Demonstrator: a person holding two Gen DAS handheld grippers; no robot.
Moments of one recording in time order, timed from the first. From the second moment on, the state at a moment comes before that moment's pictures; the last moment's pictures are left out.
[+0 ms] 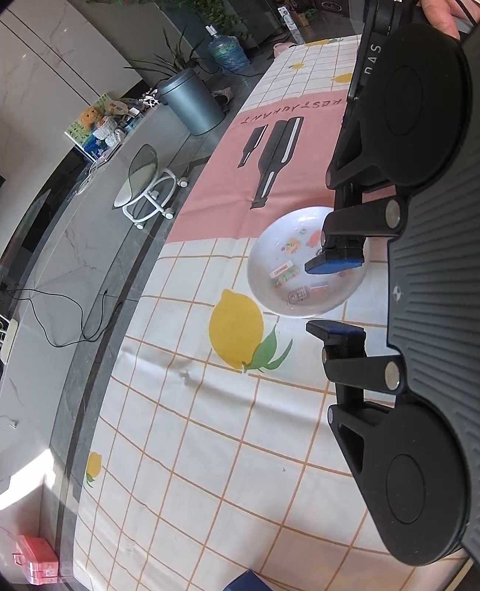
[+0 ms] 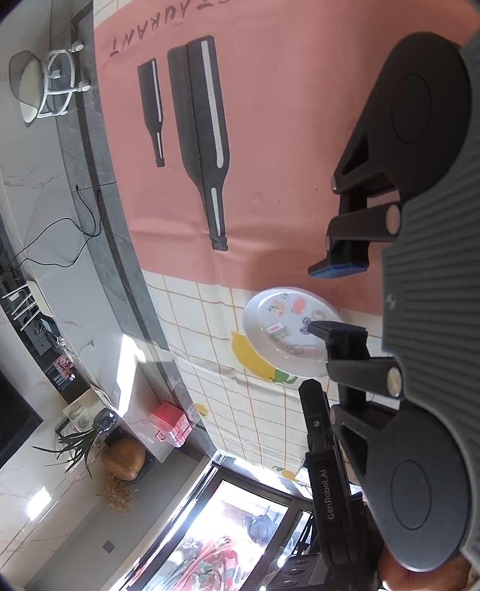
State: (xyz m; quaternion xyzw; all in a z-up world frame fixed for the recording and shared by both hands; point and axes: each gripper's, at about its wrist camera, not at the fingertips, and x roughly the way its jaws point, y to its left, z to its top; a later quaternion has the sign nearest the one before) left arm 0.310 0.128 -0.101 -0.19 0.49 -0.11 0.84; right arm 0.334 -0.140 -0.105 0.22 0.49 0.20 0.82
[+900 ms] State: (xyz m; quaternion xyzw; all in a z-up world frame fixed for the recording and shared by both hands) left arm 0.275 0.092 -0.047 -0.16 0.50 -0.14 0.84; right arm 0.302 -0.176 -0.093 0.33 0.49 0.17 0.79
